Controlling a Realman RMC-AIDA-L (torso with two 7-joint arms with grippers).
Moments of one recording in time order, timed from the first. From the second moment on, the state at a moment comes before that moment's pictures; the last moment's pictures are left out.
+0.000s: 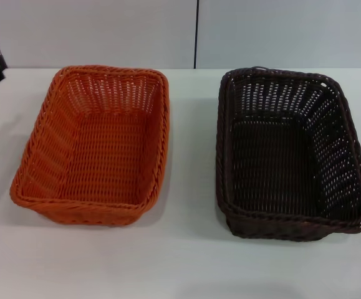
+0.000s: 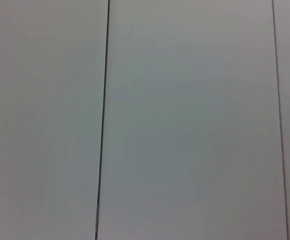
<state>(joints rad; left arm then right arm) 0.00 -1.89 1.56 1.24 0.81 0.44 -1.33 0.14 2.08 0.55 0.34 1.48 1.54 2.96</state>
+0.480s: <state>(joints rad) -0.12 -2.02 1.29 1.26 1.57 0.58 -1.75 0.16 2.08 0.55 0.34 1.48 1.53 2.96</state>
